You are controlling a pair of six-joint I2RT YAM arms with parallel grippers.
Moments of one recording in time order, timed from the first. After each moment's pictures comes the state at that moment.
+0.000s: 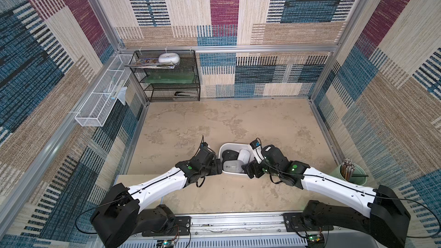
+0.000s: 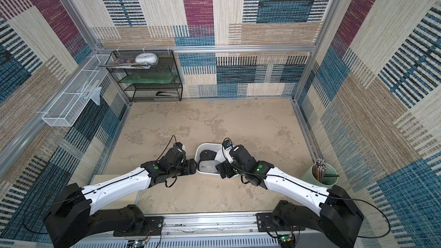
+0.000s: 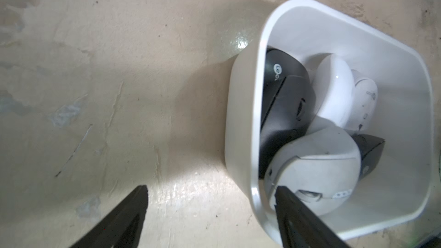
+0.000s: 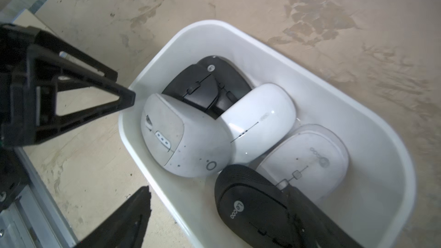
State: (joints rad) left arm -0.70 1.26 0.62 -0.30 -0.06 -0.76; right arm 0.84 1.15 0.62 -0.22 -0.01 0.24
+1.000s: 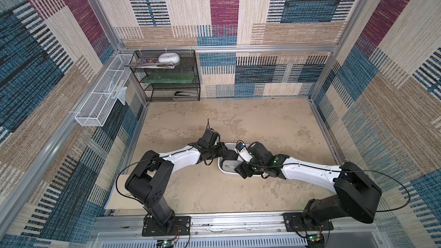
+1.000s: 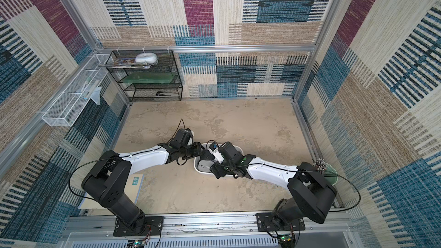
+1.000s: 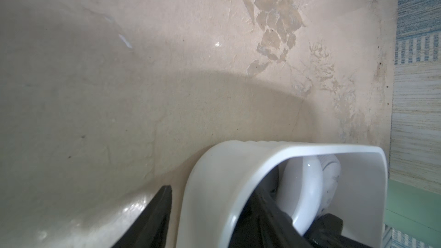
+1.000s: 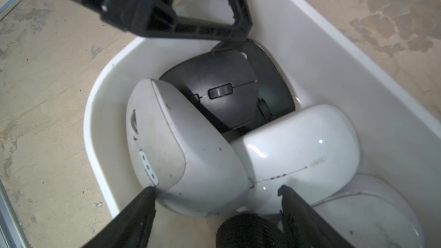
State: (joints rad) left arm -0.55 1.68 0.90 -0.10 0.19 -0.74; right arm 0.85 1.46 0.74 -0.15 -0.08 0.07
